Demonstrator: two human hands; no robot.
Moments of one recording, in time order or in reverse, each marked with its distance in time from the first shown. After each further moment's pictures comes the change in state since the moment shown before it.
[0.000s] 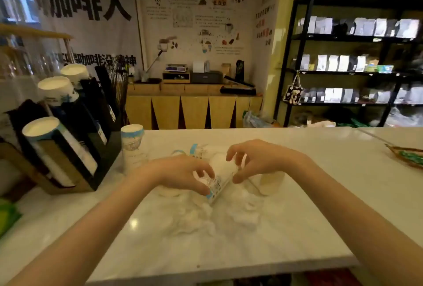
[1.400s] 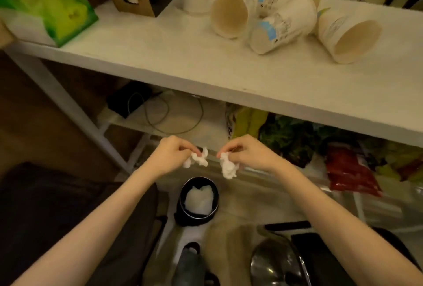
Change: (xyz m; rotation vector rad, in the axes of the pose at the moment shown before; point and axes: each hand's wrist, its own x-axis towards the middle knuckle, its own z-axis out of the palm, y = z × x) left_hand -0.137 -0.046 0.289 -0.636 0.302 -0.511; right_hand -0.076 -0.028 0.284 0.581 -0.420 -0.081
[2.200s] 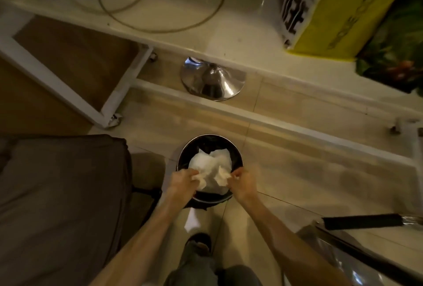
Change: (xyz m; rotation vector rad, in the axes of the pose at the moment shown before) left_hand 0.162 -0.379 0.335 -0.041 -0.092 -0.452; right_hand 0.244 0.408 0.324 0.274 0.310 0.547
